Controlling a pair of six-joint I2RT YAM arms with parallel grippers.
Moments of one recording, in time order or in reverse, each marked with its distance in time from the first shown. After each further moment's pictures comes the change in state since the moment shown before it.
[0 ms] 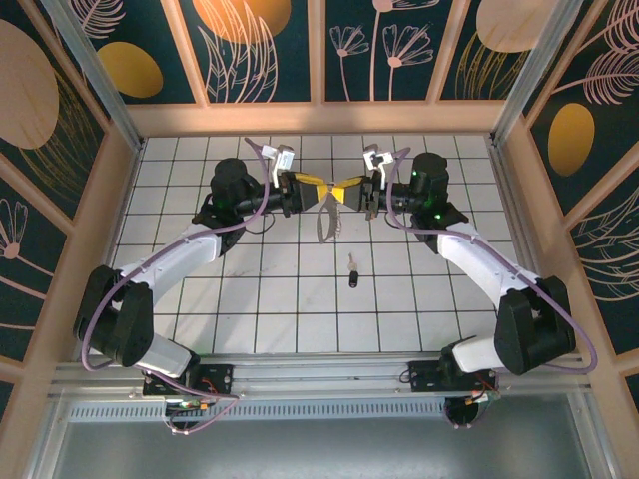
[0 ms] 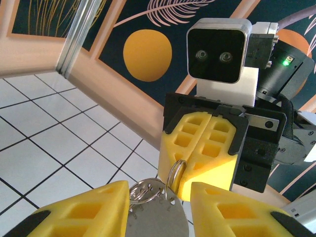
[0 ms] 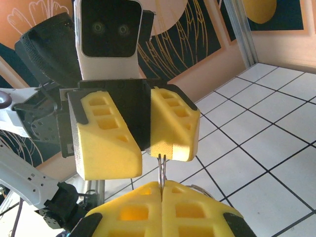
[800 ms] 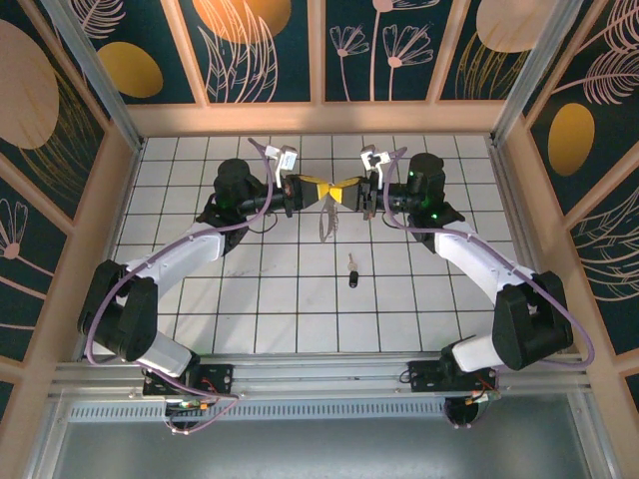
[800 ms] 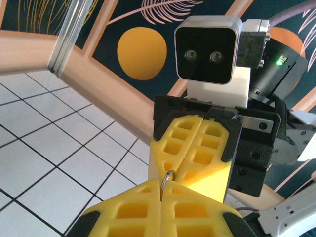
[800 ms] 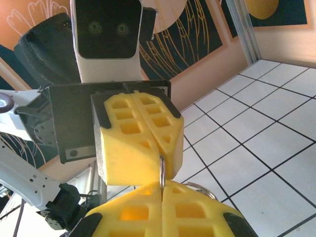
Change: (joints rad) left arm -0.007 0.033 0.002 0.046 0.023 -0.023; right arm 0.011 0.022 -0.002 0.024 0.002 0.021
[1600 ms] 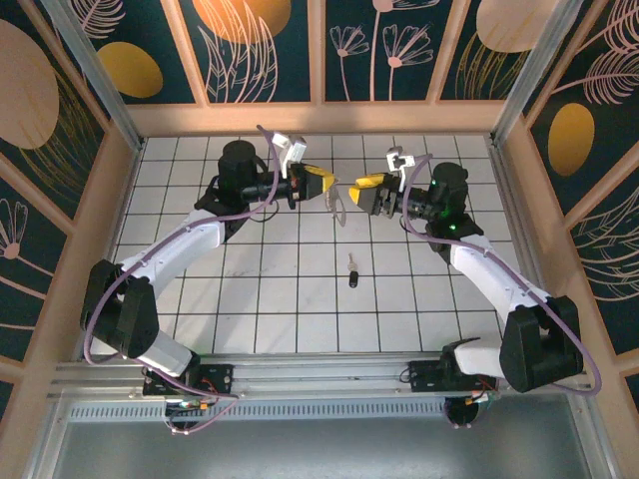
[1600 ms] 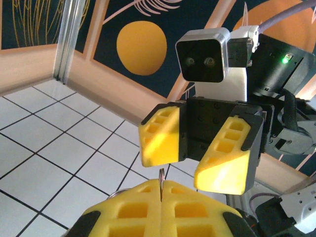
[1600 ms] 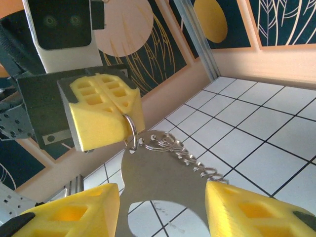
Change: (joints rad) left arm -0.006 0.023 0.192 -0.286 0.015 0.252; right arm -0.099 -0.130 -0.107 0.015 0.070 0.017
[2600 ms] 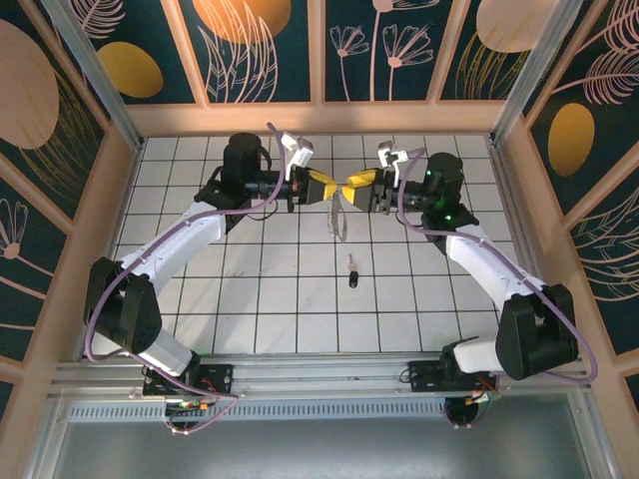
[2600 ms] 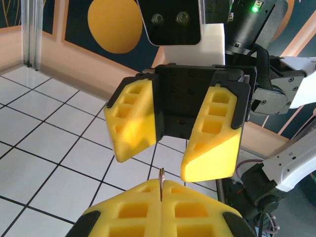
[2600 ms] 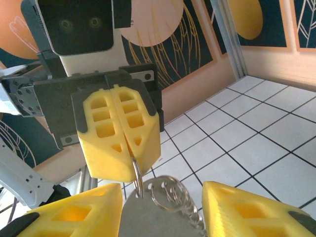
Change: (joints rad) left arm -0.001 0.021 0.077 -0.176 0.119 0.146; right arm 0.019 0.075 0.089 -0.005 -0.113 -0.045
